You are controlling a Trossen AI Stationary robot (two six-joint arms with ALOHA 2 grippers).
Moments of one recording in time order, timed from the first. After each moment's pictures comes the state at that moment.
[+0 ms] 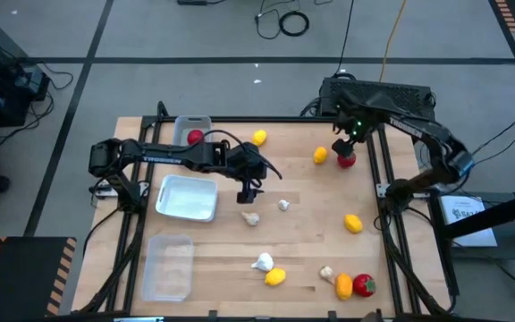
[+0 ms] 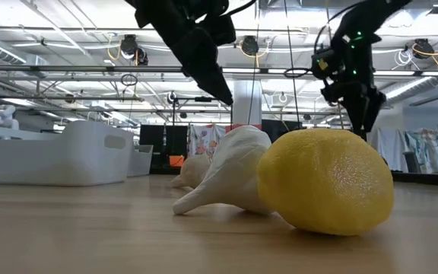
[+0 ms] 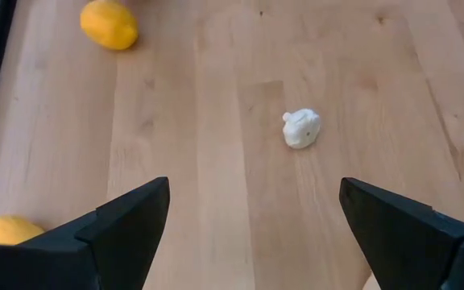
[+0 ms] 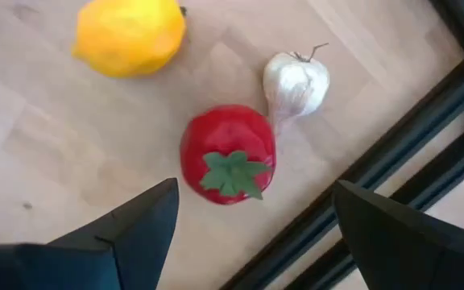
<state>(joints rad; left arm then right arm) 0.12 1.70 1.30 -0.45 0.05 0.24 -0.88 1.43 1.11 -1.19 0.07 -0.02</state>
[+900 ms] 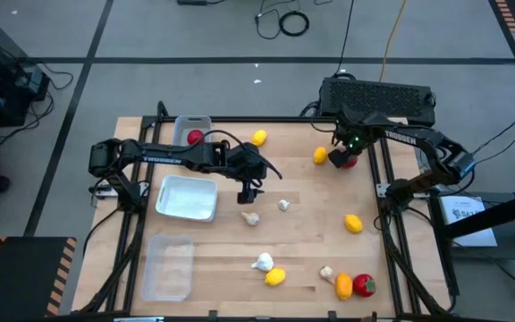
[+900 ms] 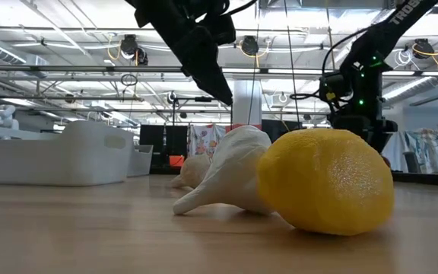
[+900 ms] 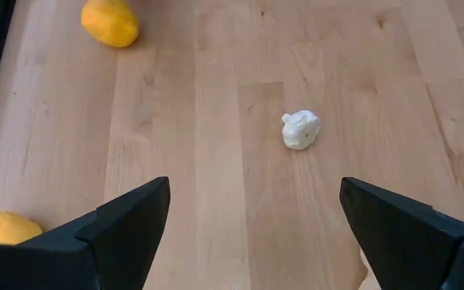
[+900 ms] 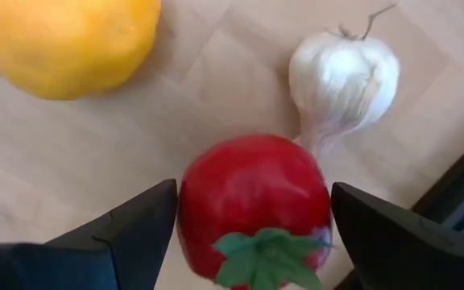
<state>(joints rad) 0.12 1.70 1.30 -0.45 0.05 0.22 -0.88 1.43 0.81 -0.86 0.05 0.09</state>
